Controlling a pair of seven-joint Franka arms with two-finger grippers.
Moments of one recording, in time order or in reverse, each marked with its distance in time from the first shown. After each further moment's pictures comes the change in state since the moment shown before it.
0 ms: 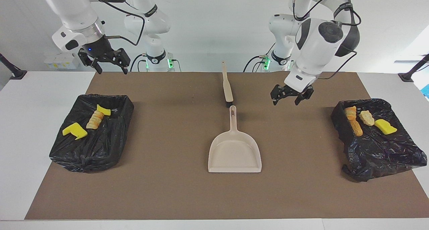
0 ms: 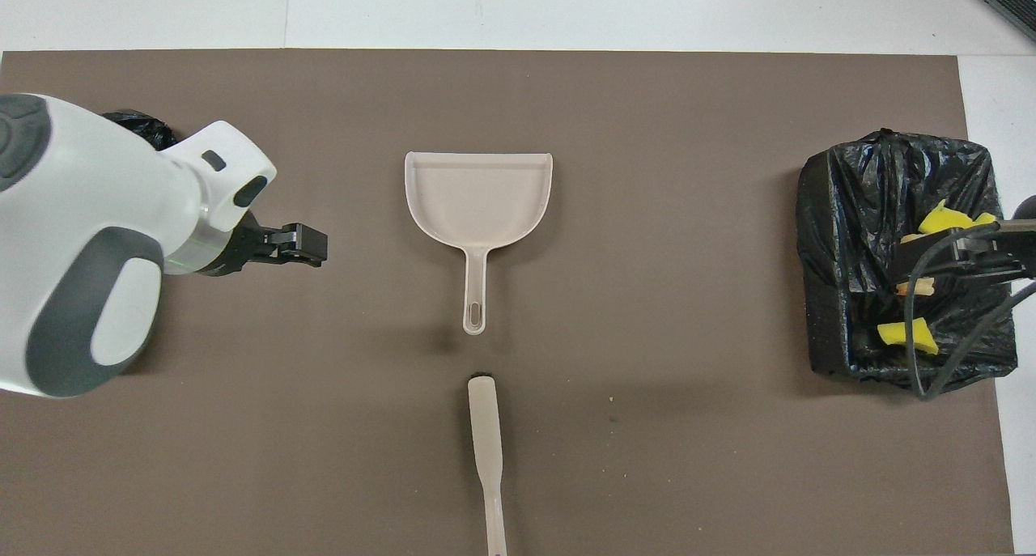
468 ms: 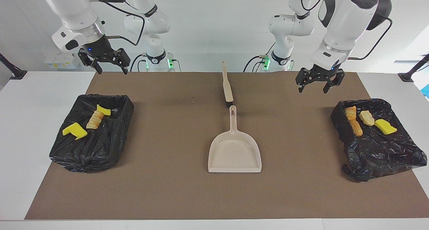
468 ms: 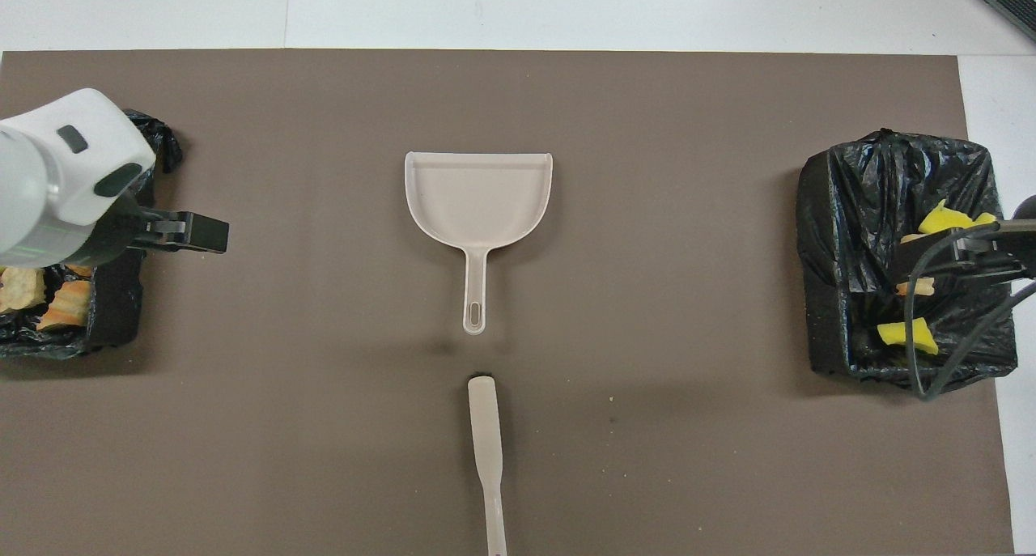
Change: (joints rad) left arm 0.076 -0.047 0.009 0.146 0.076 -0.123 0.157; right arm 0.000 0.000 0.000 0.000 0.000 0.000 0.000
